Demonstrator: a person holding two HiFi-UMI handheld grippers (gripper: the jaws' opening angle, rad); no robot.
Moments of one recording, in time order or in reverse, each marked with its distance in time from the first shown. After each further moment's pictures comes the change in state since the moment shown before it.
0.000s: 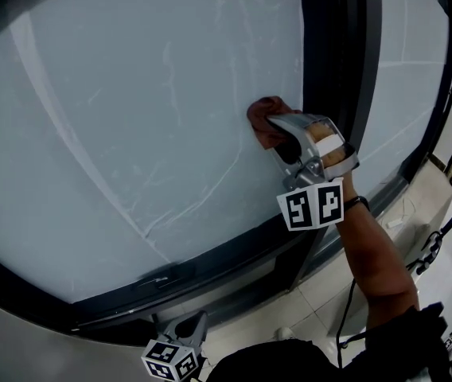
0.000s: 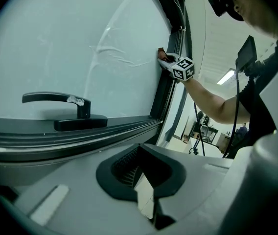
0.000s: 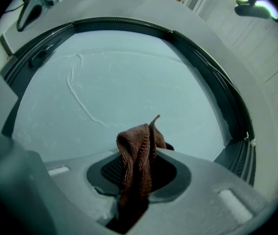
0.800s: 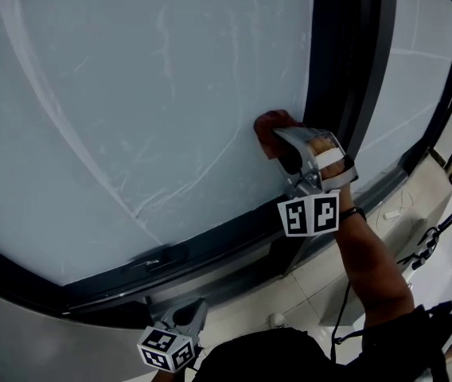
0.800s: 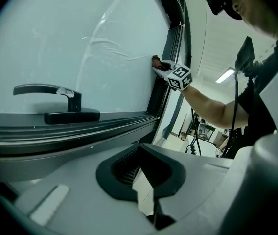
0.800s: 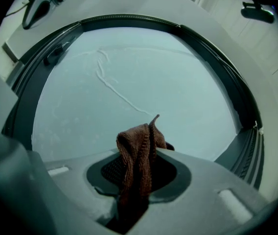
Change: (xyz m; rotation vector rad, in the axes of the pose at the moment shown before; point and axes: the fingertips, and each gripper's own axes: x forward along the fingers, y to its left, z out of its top) left arm 0.011 -0.014 -0.012 -0.003 0.041 -0.029; right arm -0.022 0.075 -0.021 0.017 0.062 0.099
